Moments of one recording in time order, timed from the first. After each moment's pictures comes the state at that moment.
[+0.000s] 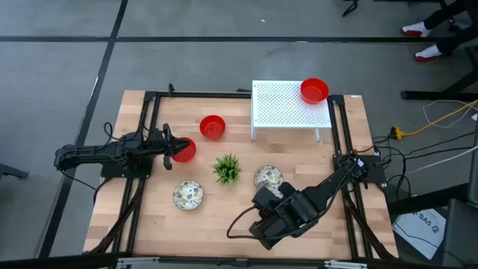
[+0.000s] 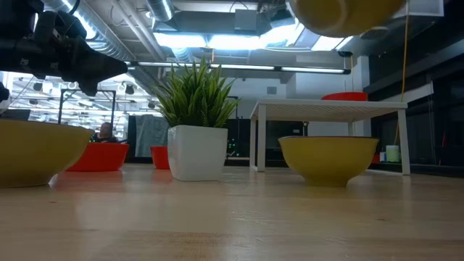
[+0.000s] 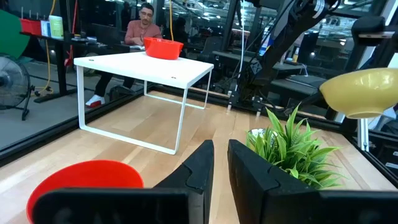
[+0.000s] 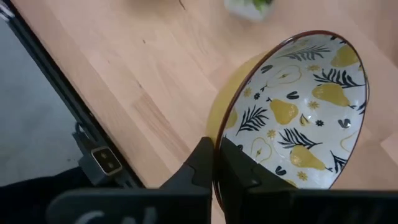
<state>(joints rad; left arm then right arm) 0.09 0.03 0.01 0.03 -0.14 -0.19 0.62 2.08 2.36 -1.55 0.38 1.25</state>
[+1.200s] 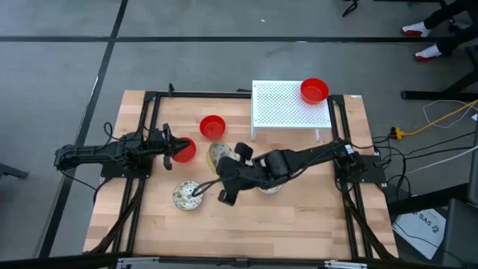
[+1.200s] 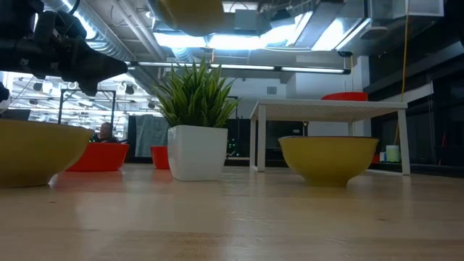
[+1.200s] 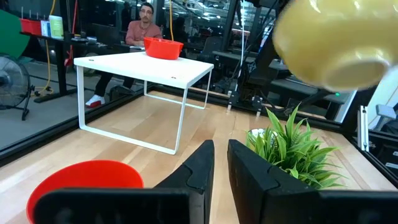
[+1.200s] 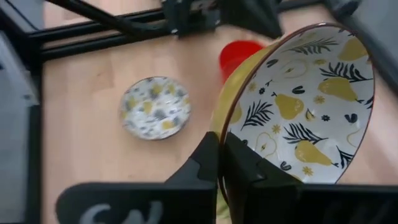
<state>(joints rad) 0.09 0.03 0.01 0.03 -0.14 -0.19 0.33 2.08 2.36 -1.07 0.51 0.42</state>
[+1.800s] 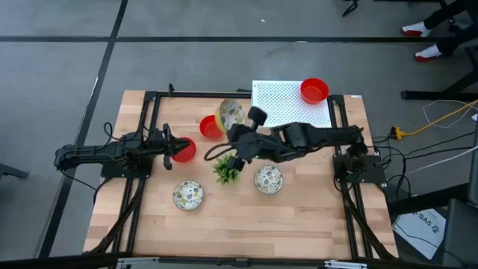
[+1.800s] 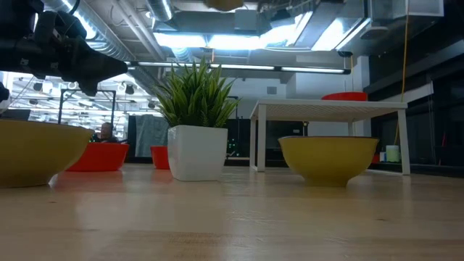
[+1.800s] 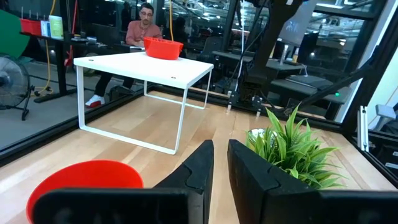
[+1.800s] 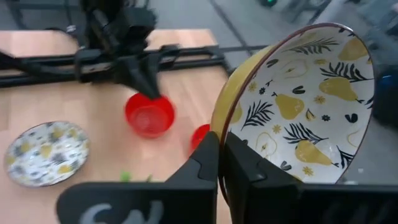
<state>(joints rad) 0.09 0.03 0.01 0.03 -0.14 -0.19 0.23 1.93 2.36 -1.08 0.73 0.16</state>
